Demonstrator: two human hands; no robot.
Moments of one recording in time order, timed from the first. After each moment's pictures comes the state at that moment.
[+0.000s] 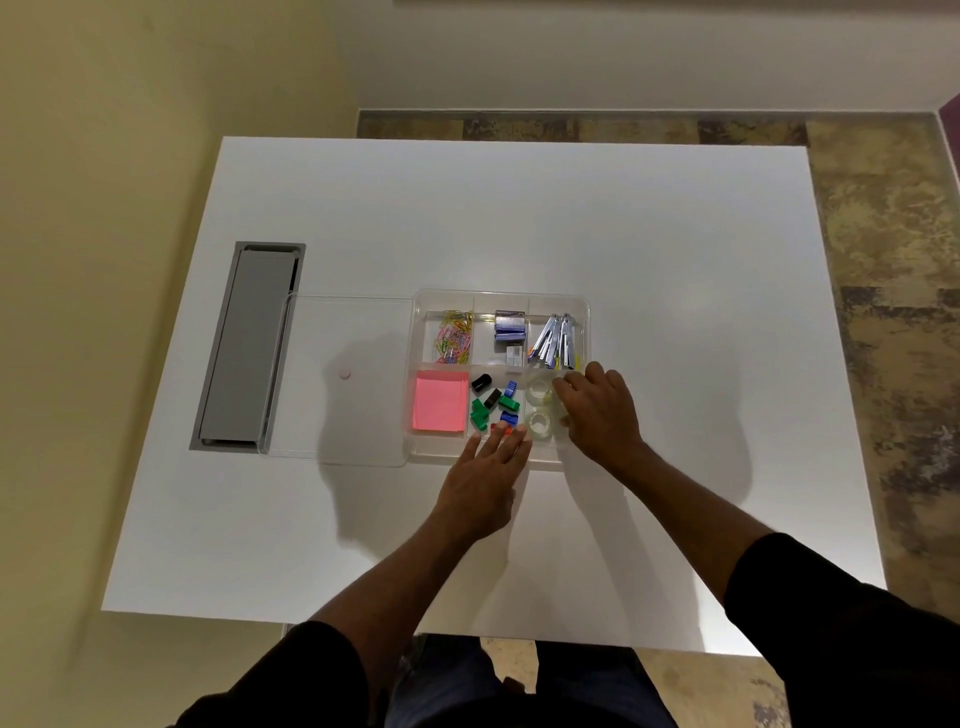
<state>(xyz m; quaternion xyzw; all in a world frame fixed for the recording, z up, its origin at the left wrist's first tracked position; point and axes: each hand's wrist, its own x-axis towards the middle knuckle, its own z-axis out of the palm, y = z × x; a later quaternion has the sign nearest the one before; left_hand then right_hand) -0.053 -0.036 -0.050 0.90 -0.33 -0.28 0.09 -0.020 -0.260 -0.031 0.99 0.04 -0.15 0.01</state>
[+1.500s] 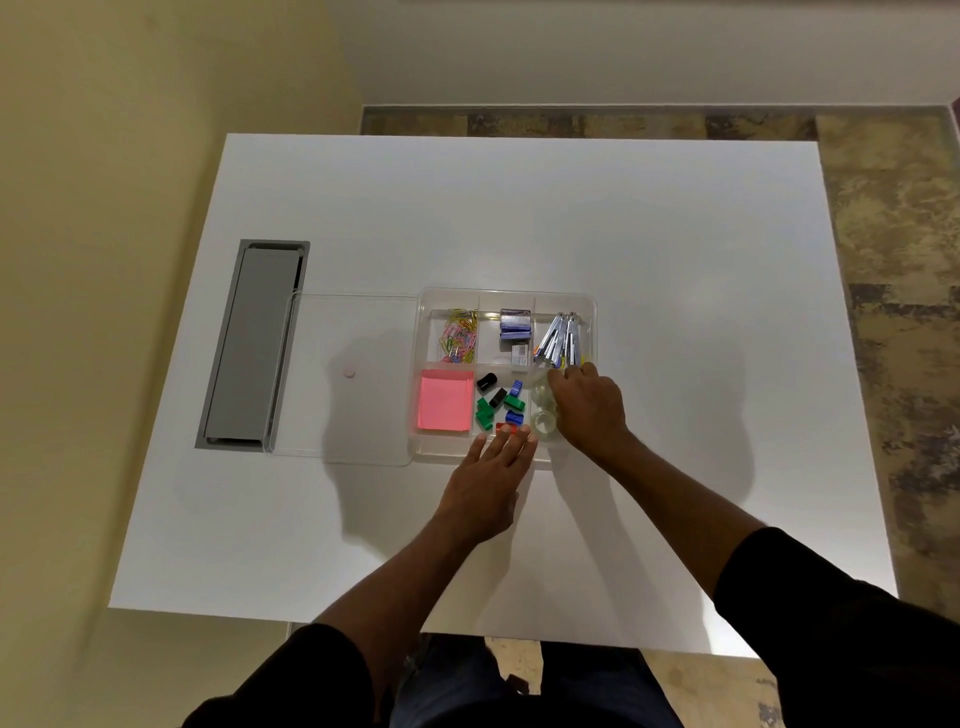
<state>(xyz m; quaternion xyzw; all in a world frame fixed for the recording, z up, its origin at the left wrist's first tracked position) -0.053 -0.034 -0.049 0.89 -0.33 -0.29 0.07 0.000 -0.235 -0.034 0.98 -0.01 -0.17 -0.01</state>
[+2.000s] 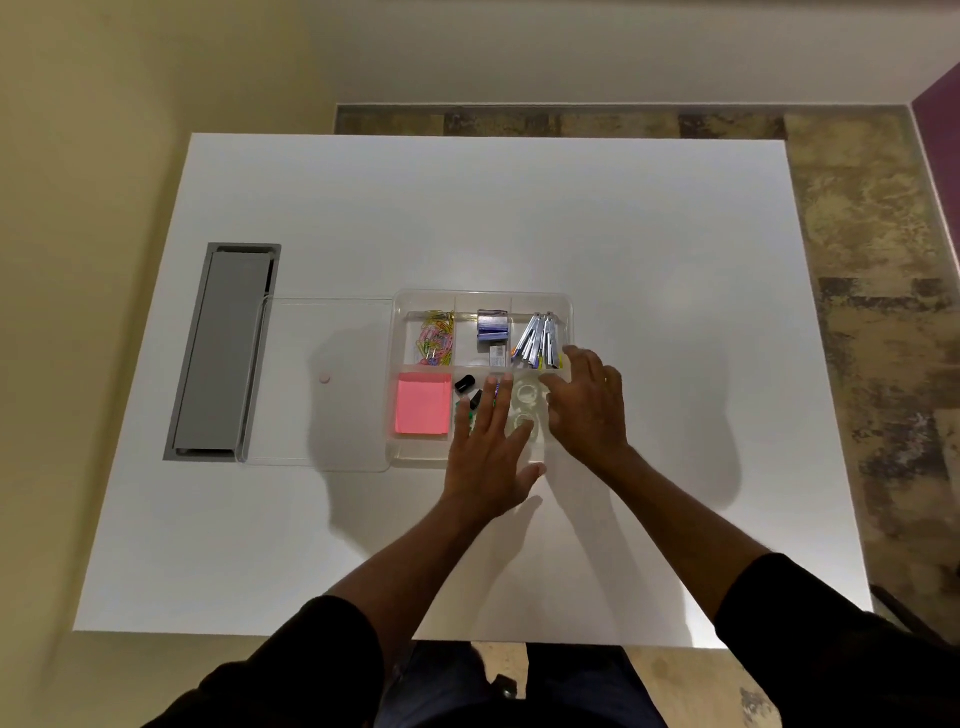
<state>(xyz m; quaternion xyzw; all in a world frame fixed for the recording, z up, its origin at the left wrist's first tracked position) -0.035 -0.073 -0.040 0.94 -0.29 -0.15 0.07 -0.020 -0.259 -0.039 0.99 -0.07 -0.07 -0.09</state>
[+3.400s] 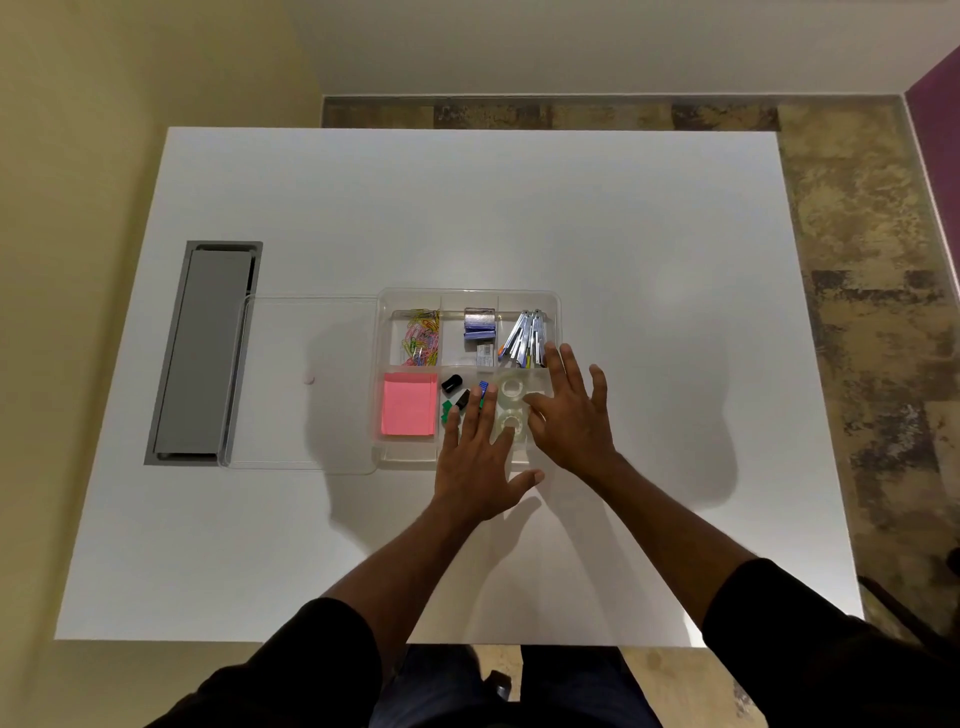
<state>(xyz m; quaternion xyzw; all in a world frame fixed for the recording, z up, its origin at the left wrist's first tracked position) -0.036 -0.080 -0.062 0.93 -0.26 -0.23 0.05 -0.030 -0.262 -0.055 0.99 -0.04 -0.12 -0.08</state>
